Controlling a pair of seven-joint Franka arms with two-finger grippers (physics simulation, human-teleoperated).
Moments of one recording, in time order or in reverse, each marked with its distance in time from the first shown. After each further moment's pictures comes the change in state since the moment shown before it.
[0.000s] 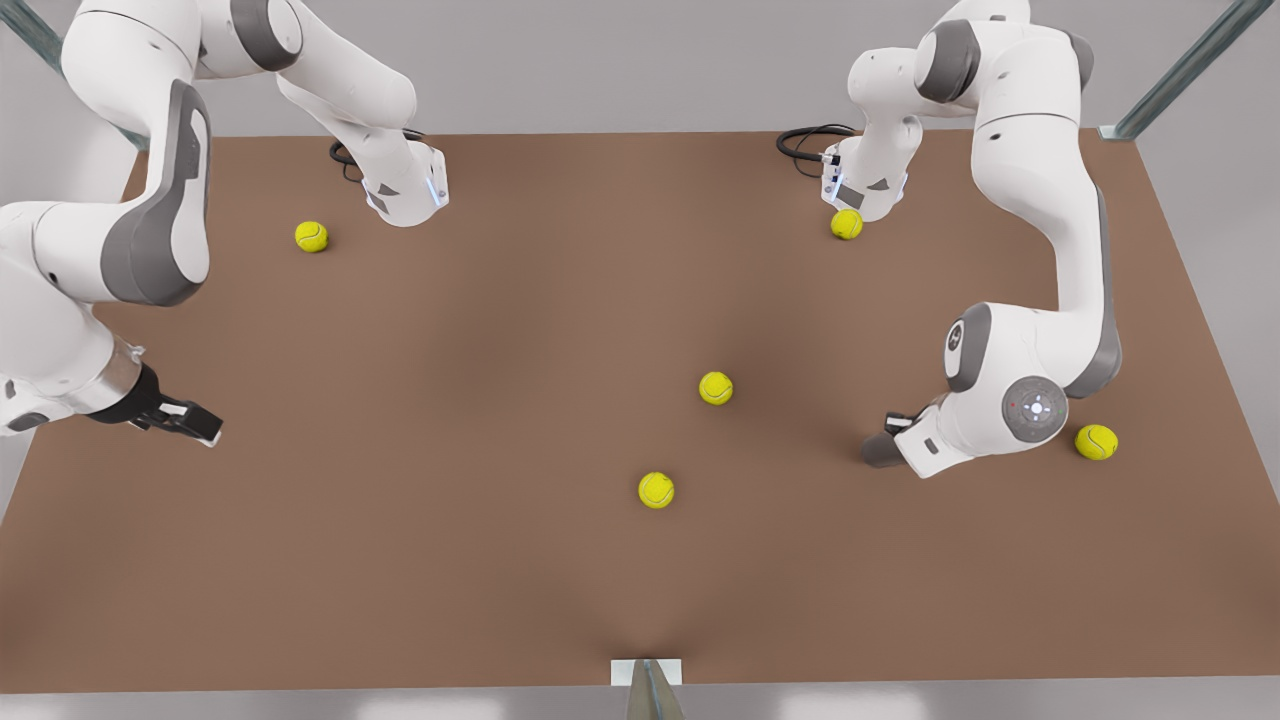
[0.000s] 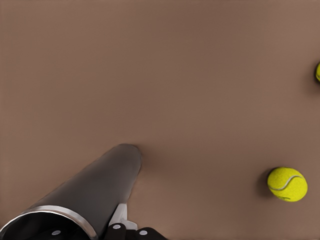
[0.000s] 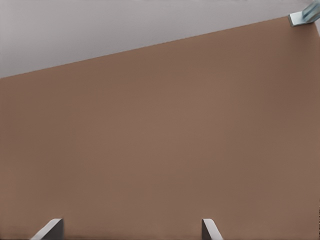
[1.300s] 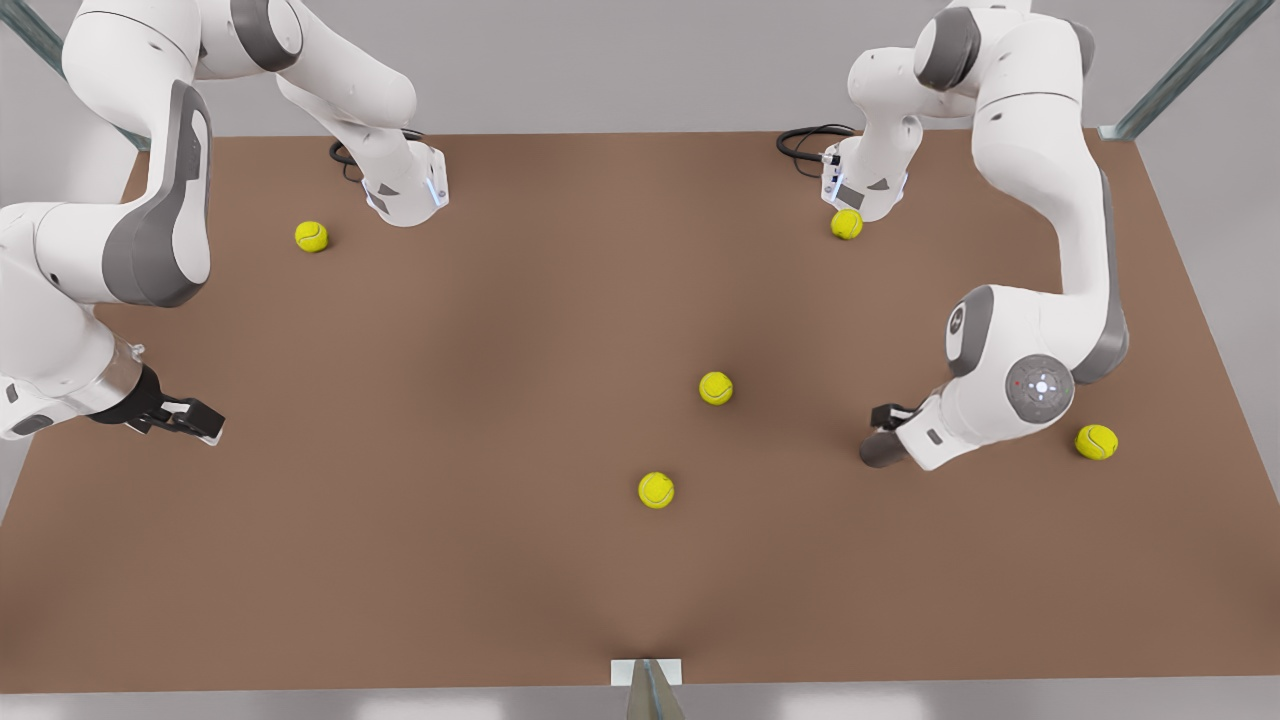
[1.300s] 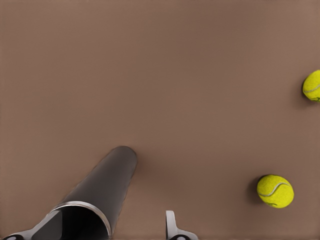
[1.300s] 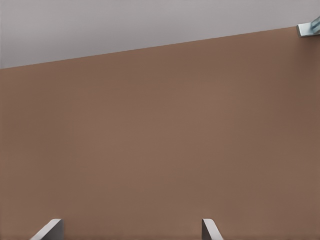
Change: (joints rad) left arm -0.012 -0.073 -0.004 -0.001 0.004 -0.001 -0.055; right arm 0.005 0.002 -0.002 -0.001 -0.002 0.002 -0.010
